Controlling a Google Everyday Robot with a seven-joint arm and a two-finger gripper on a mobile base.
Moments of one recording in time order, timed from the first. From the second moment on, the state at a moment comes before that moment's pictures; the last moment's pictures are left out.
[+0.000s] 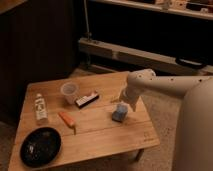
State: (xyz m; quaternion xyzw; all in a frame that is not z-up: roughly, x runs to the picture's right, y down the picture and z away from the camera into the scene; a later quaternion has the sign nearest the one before) arm 0.102 0.090 0.832 -0.25 0.16 0.79 0.54
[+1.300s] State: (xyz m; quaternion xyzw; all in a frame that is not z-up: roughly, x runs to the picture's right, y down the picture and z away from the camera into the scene) arm 0.102 0.091 0.833 -0.25 0.16 0.79 0.54
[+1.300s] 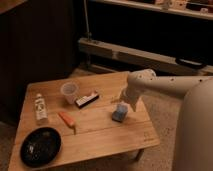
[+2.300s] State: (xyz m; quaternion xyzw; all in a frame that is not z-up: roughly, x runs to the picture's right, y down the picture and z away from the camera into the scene) arm 0.104 0.089 0.834 -0.24 0.16 0.79 0.54
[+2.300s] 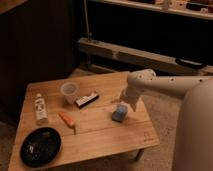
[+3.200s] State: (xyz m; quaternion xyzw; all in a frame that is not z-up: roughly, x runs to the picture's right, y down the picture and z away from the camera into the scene) arm 0.124 0.062 0.894 -0.22 0.20 0.79 0.53
